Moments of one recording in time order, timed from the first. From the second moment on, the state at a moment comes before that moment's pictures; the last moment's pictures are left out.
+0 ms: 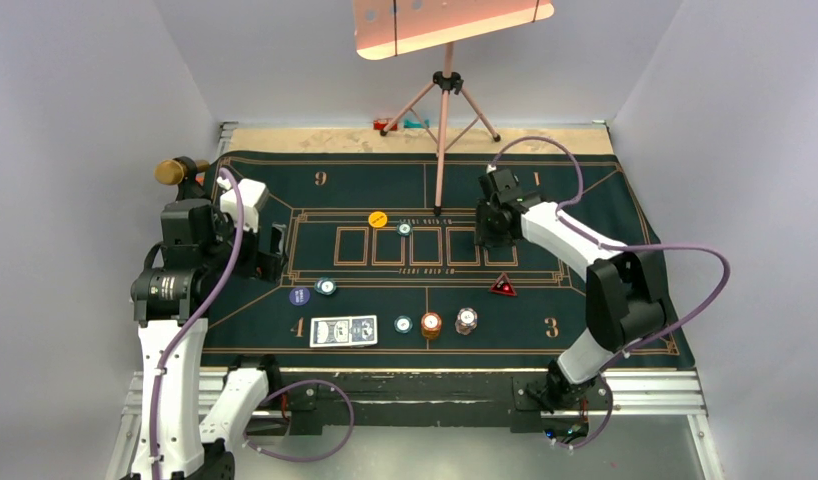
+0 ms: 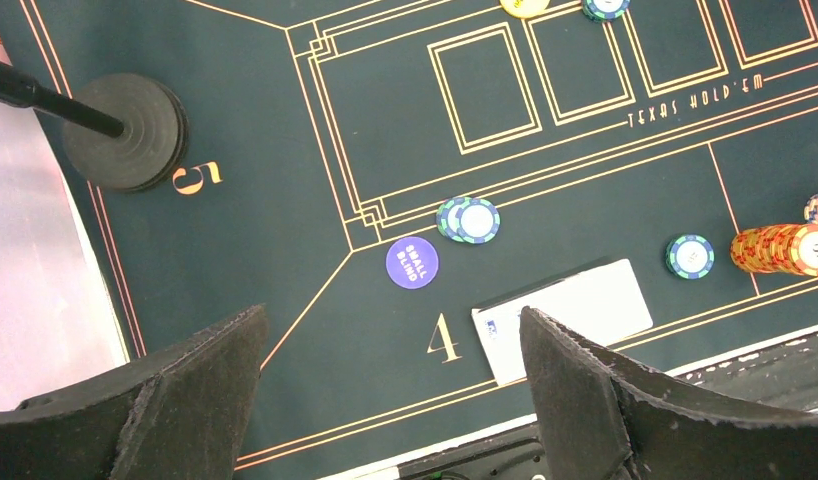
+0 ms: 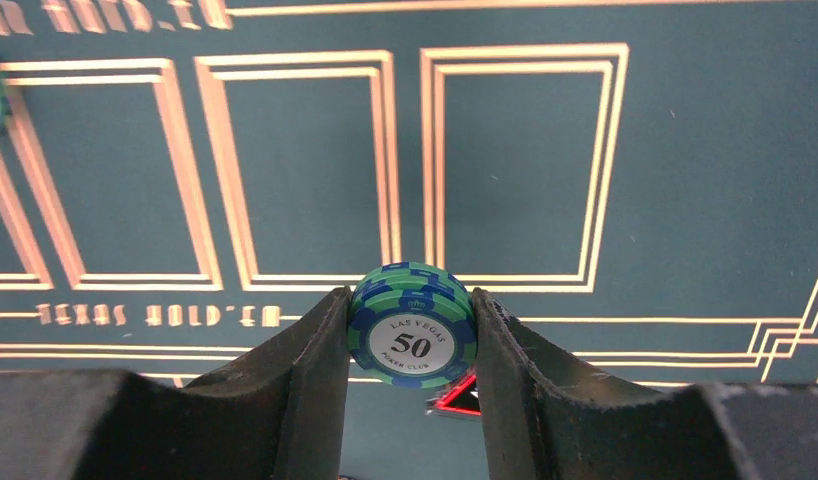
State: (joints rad) left arm 0.04 0.80 1.19 -1.10 0.24 0.20; right arm 0.44 1.61 1.16 -0.59 0.16 0.42
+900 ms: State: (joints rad) left arm 0.04 0.81 1.19 -1.10 0.25 0.22; right arm 0.38 1.70 1.00 -0.52 0.23 0.58
